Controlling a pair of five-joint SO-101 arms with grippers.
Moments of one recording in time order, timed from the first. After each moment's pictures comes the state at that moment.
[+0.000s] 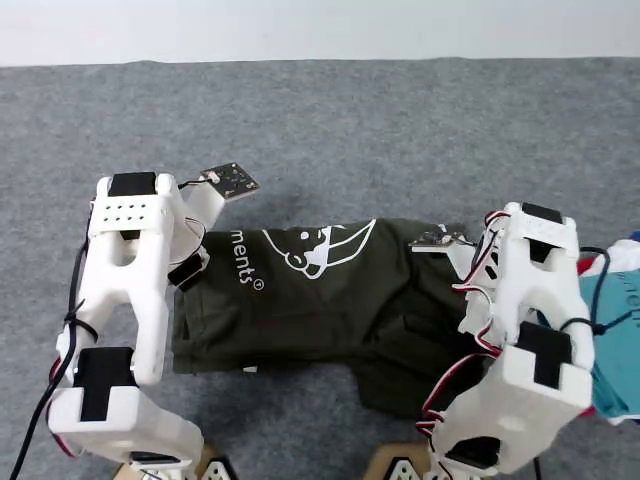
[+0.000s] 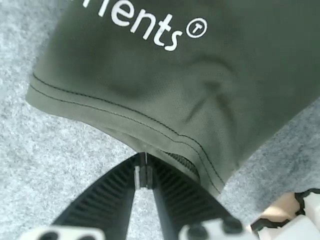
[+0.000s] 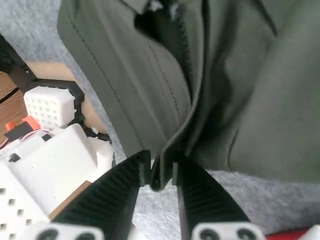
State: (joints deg) left arm -6.6 5.1 12.4 91.3 -42.9; right arm 15.1 14.0 18.4 97.5 68.8
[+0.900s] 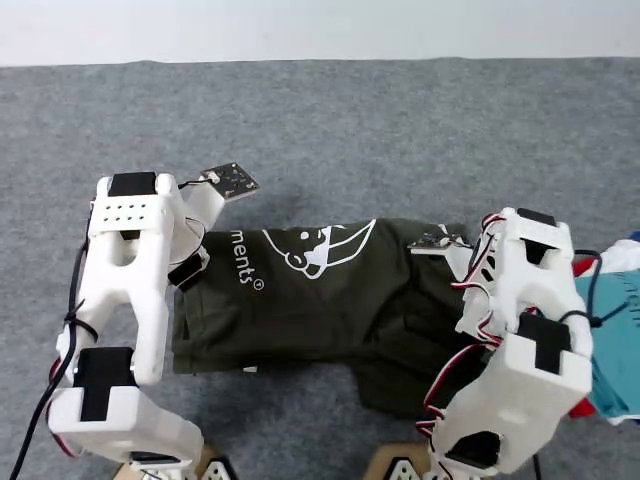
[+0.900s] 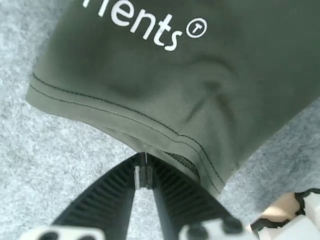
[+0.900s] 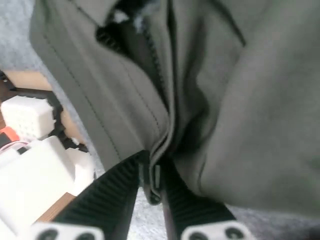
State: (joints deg) left arm -6.6 5.1 12.4 91.3 -42.9; right arm 15.2 17.8 18.5 90.8 68.8
